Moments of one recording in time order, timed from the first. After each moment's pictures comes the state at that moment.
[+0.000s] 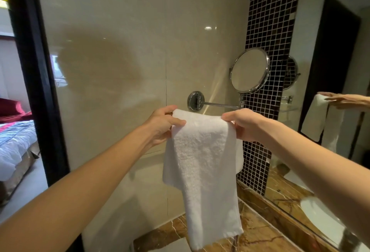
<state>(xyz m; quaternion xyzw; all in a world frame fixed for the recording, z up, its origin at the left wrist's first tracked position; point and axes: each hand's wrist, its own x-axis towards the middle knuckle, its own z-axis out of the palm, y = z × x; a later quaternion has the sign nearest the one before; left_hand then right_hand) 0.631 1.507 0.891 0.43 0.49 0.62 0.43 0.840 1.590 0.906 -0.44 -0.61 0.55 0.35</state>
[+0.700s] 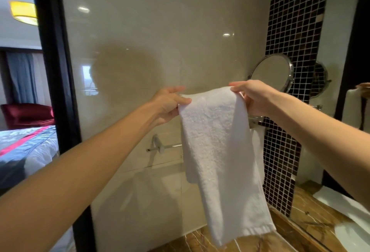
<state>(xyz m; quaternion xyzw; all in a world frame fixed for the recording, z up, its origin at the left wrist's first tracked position) 0.619 1.519 0.957 0.45 0.47 0.67 0.35 0.812 1.615 0.983 -0.31 -0.63 0.58 0.42</state>
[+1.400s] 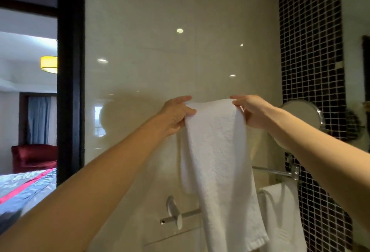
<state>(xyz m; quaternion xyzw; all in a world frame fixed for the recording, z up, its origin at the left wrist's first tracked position) 0.553 1.569 1.063 0.48 0.44 0.71 0.28 0.724 1.685 1.076 -0.23 -0.61 0.56 0.51</state>
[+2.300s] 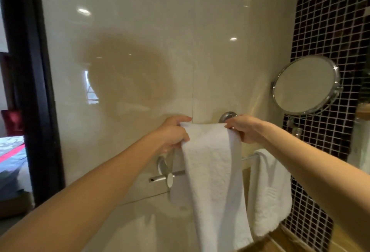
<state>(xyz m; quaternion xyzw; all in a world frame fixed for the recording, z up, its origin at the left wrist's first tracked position) 0.527 1.618 0.914 0.48 0.61 0.56 0.29 0.692 1.751 0.926 -0.45 -0.65 0.51 0.34</state>
